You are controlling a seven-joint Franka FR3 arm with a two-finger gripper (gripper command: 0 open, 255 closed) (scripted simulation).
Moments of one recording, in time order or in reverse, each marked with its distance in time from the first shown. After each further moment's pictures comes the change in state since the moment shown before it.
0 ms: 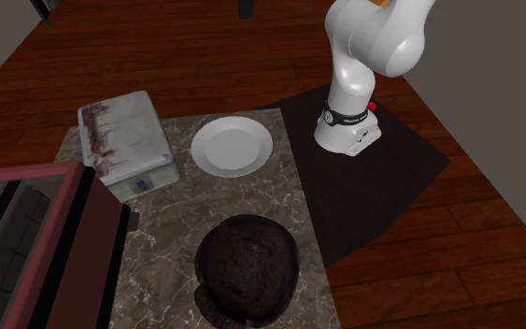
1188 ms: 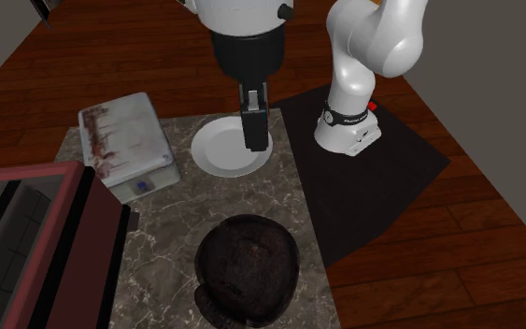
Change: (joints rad) arm -0.055 0.316 0.428 0.060 0.199 0.147 0.816
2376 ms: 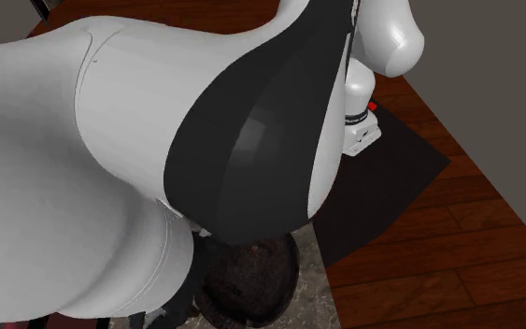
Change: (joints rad) arm 0.059 0.813 0.154 0.541 -0.239 0.094 0.909
